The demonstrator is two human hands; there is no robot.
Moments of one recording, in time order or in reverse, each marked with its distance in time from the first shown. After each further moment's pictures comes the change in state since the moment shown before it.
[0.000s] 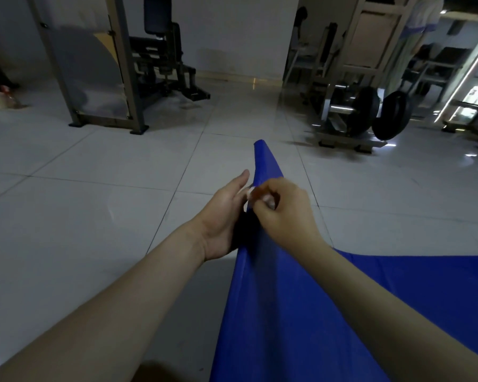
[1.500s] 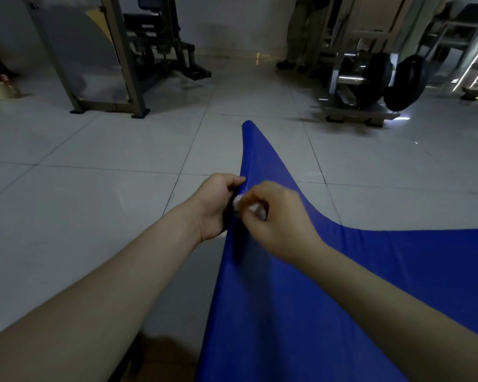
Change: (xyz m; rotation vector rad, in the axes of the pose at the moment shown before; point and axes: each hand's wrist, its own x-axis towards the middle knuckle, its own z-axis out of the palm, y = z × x) left_hand 0.007 -0.016 -0.014 -0.002 0.212 -0.101; right_hand -0.038 0.006 0.011 -0.020 -0.148 -0.132
